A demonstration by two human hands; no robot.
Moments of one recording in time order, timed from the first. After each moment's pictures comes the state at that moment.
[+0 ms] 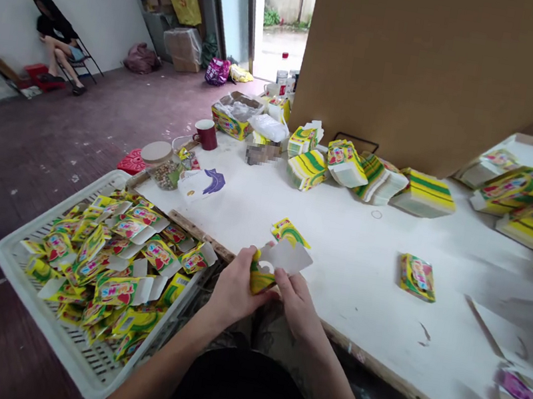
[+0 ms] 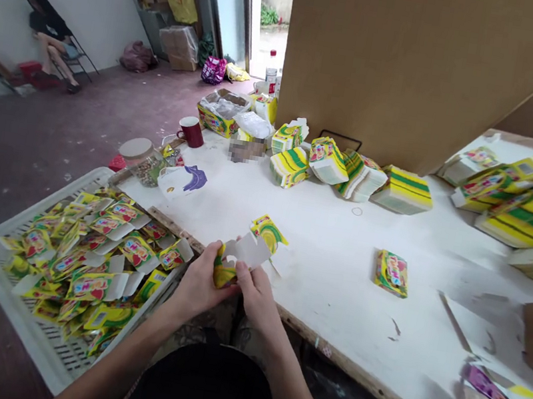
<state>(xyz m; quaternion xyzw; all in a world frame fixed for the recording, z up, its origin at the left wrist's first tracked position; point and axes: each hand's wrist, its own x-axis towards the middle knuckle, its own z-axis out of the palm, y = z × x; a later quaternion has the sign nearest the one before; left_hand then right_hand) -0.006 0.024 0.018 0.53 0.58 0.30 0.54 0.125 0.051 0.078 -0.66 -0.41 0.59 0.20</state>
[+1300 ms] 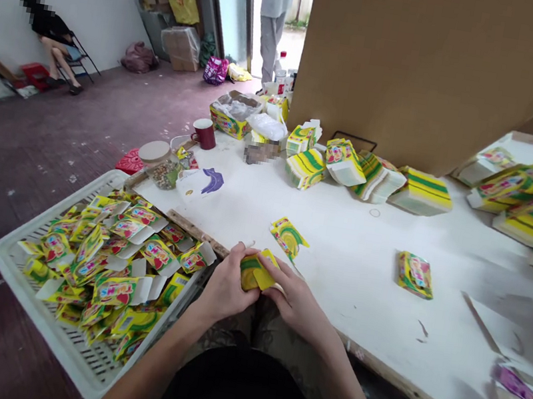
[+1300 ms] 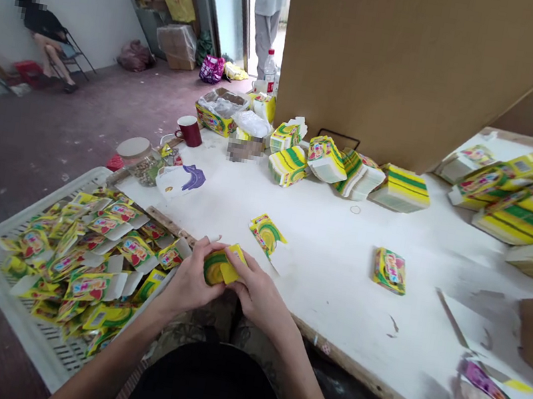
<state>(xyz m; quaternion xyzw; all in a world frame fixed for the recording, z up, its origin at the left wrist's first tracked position) -0.018 0.023 0.009 0.54 0.54 0.34 0.55 0.148 0.057 0.086 -0.52 -0.69 0.51 -0.01</state>
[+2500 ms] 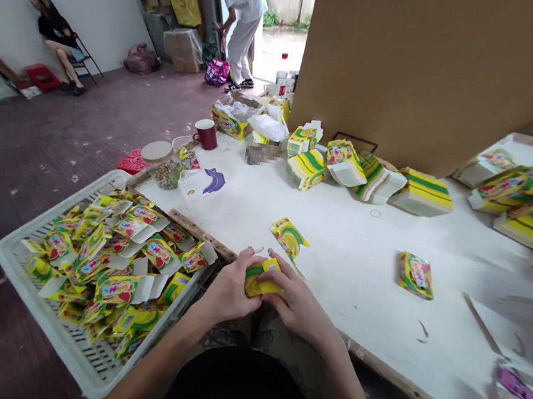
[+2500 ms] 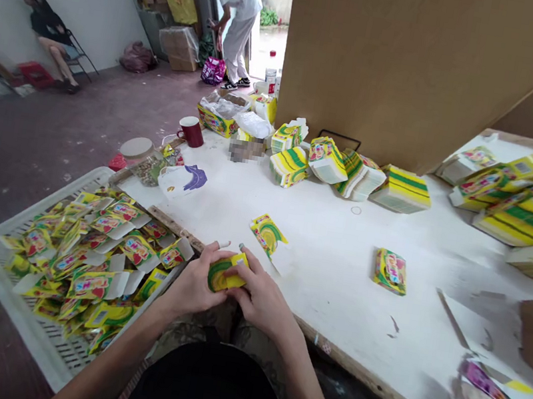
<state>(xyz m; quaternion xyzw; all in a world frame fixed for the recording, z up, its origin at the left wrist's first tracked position) -0.018 0.018 0.010 0.54 0.48 0.32 0.62 0.149 0.060 0.097 -0.51 -0.70 0.50 -0.04</state>
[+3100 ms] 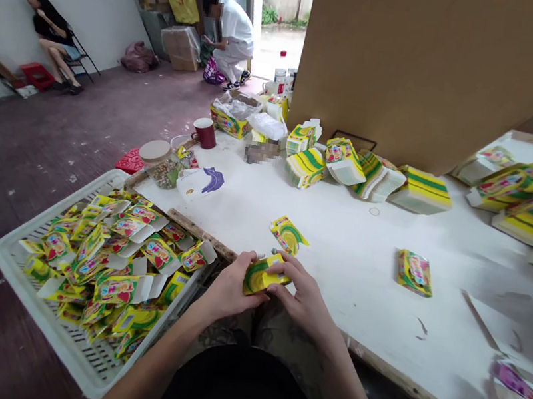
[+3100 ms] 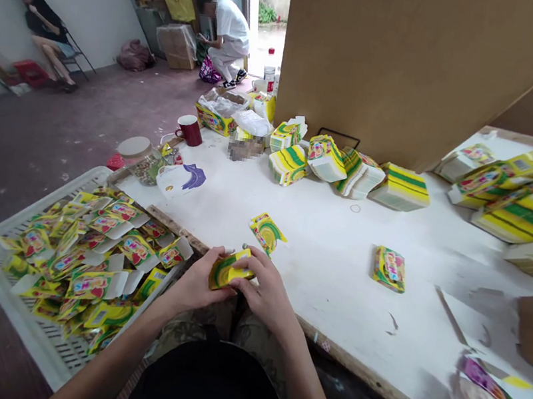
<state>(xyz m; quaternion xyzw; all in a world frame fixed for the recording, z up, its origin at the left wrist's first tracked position) -0.016 0.017 0.004 0.50 0.49 0.29 0.65 0.157 0.055 0.085 -0.57 -0.68 0.46 0.04</state>
